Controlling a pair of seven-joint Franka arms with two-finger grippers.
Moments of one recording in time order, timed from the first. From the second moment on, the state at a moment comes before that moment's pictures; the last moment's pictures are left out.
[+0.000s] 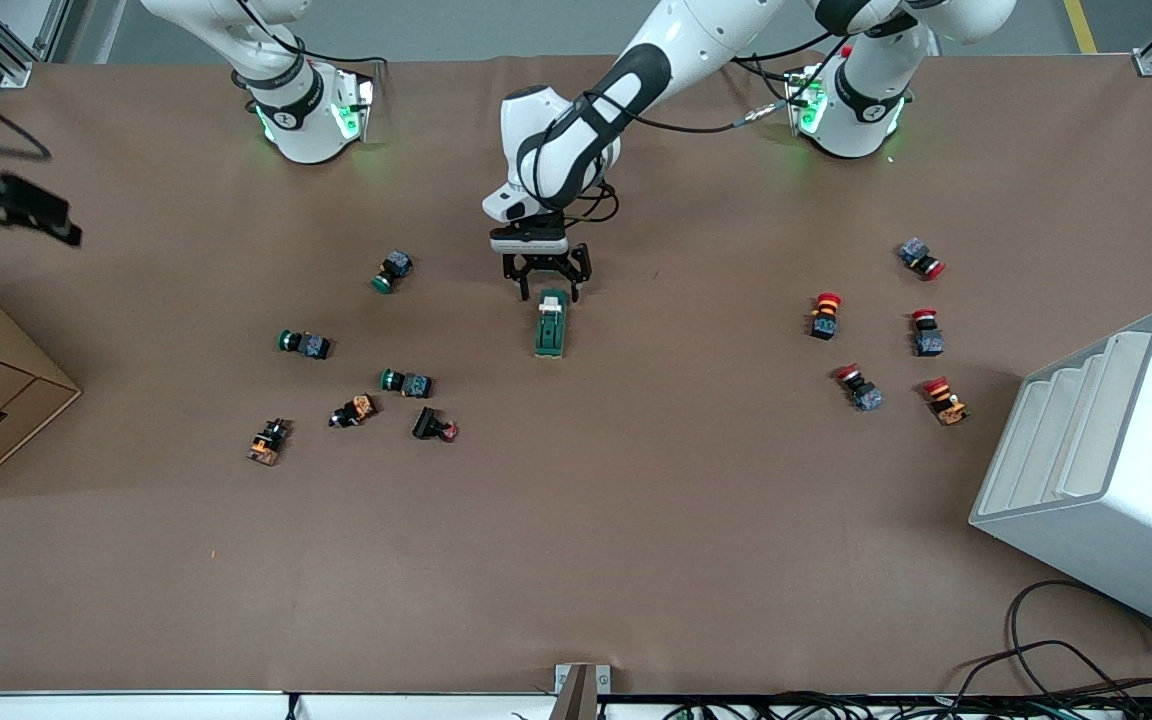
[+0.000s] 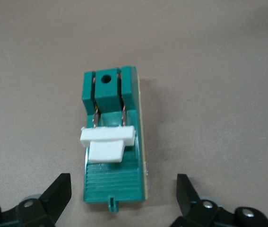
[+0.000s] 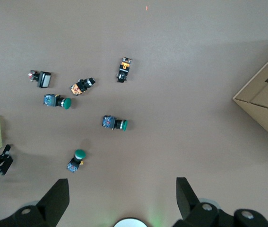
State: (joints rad) left arm -0.89 0.76 -0.31 -1.76 1.22 2.32 -1.88; right arm -0.04 0.04 -0.02 -1.51 0.02 1.44 -0.06
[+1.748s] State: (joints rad) left arm -0.93 0.73 -0.31 -1.92 1.63 2.26 -2.44; right arm 0.71 0.33 0.00 -1.92 0.04 2.34 1.85
